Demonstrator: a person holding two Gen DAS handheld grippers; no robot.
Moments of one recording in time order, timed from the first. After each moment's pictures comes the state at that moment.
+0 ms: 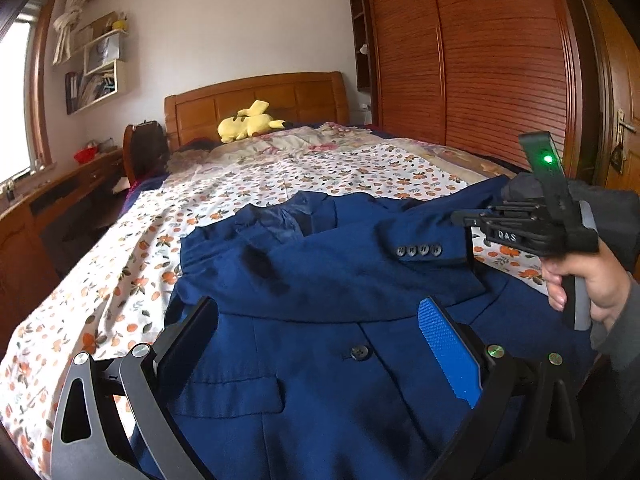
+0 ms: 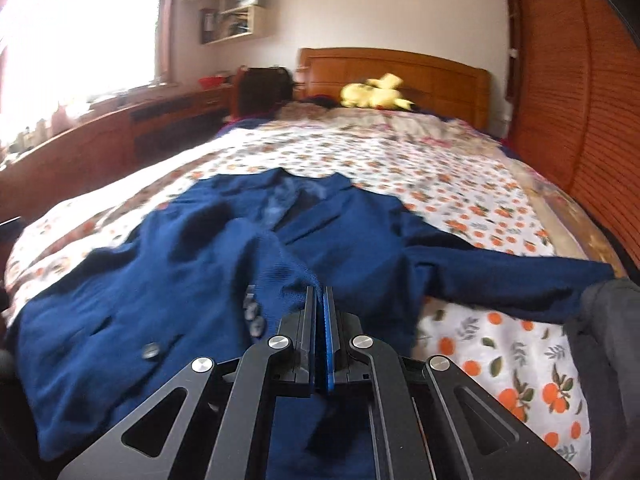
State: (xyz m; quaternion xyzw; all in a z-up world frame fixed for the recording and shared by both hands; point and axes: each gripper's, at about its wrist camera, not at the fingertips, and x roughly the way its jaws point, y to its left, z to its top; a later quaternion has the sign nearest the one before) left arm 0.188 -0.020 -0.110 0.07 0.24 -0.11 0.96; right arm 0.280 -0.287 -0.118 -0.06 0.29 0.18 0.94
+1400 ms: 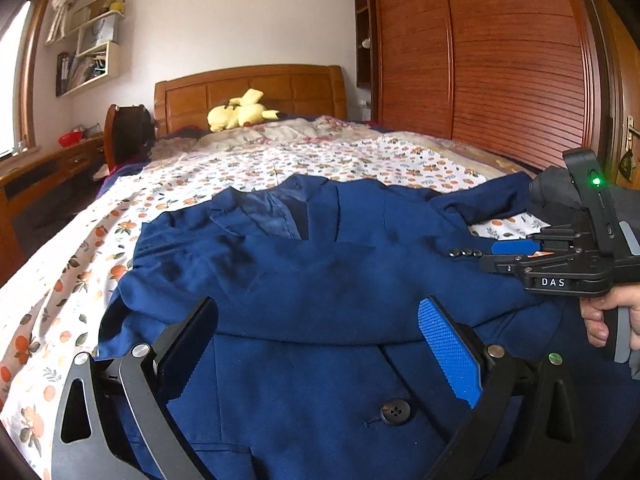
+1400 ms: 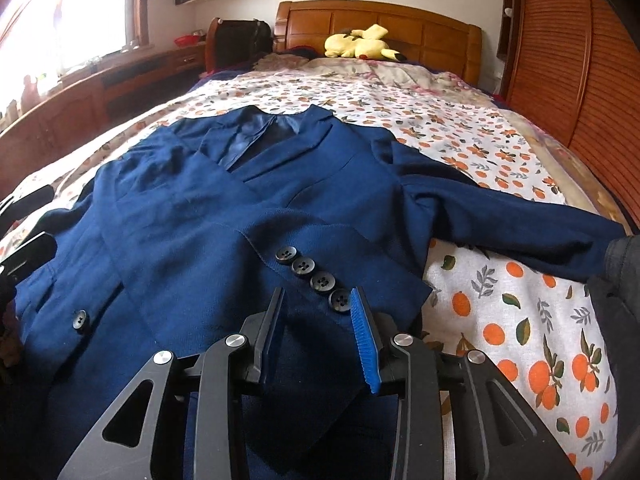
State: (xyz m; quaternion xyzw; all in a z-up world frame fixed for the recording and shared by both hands) left arm 0.288 -0.017 -0.189 0.04 0.24 -0.13 0.96; right arm 0.307 -0.282 -0.177 -0.07 0.36 0.15 0.92
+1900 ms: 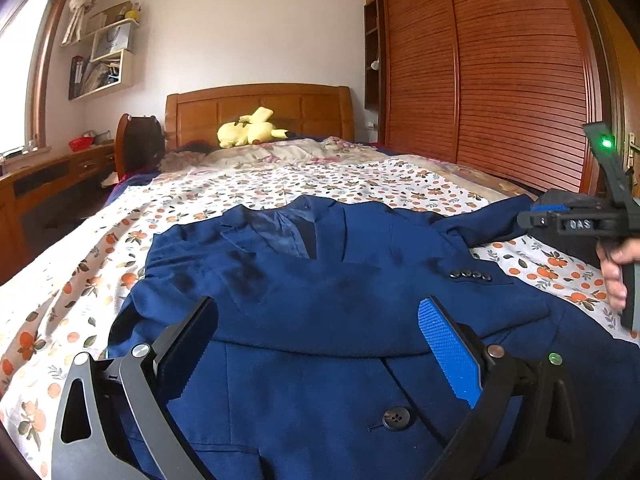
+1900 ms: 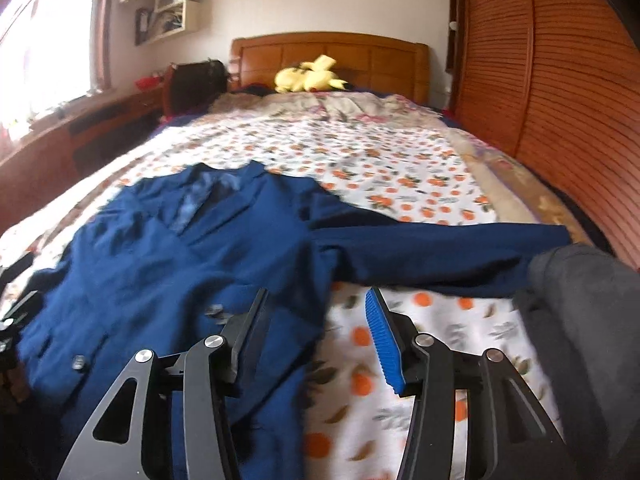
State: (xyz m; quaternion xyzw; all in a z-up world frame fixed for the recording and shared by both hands) left arm 0.277 -0.008 -0.180 0.03 0.20 -0.12 0.97; right arm 0.308 -0.341 -0.120 -0.04 0.32 0.07 0.94
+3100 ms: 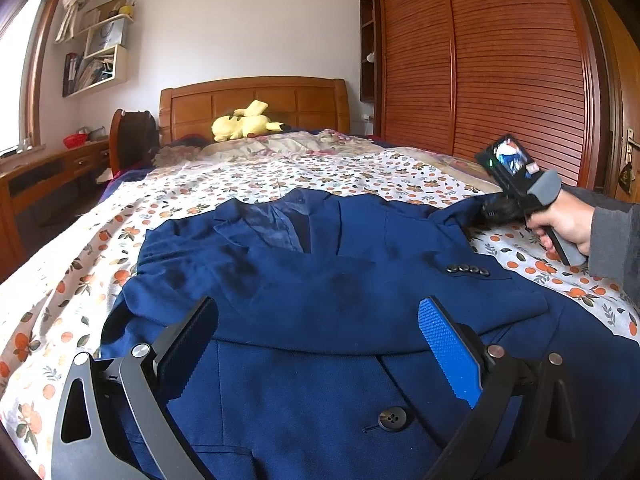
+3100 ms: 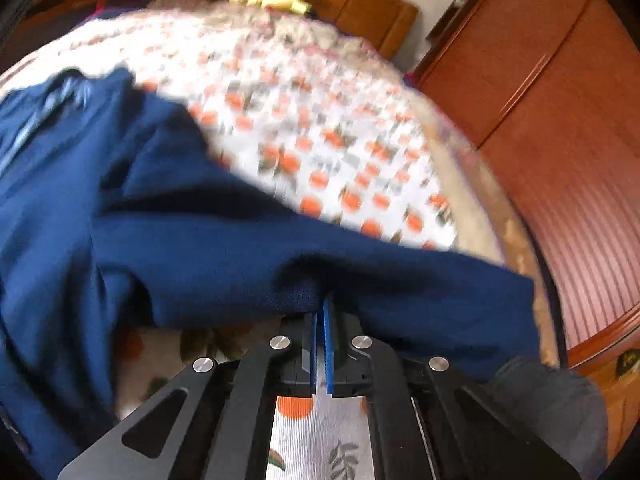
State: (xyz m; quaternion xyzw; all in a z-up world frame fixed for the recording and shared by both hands) left arm 0.283 -0.012 -0.184 0.03 0.22 -0.13 0.97; right arm 0.464 -0.371 -0.170 -0.20 0.40 -0.06 0.89
